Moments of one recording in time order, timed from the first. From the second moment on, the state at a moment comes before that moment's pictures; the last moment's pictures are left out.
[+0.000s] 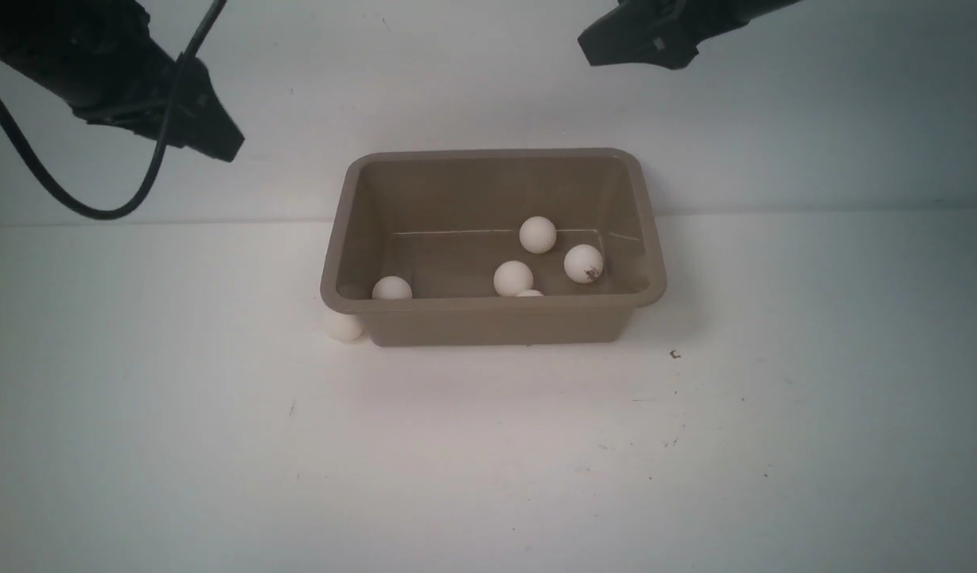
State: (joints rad) right arm 0.22 1.91 -1.99 0.77 1.10 -1.04; left arm 0.07 1.79 -1.81 -0.39 1.24 0.59
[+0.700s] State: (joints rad) right arm 0.22 1.91 -1.99 0.79 1.12 -1.05; left arm 0.19 2.11 -1.81 -0.65 1.22 1.04
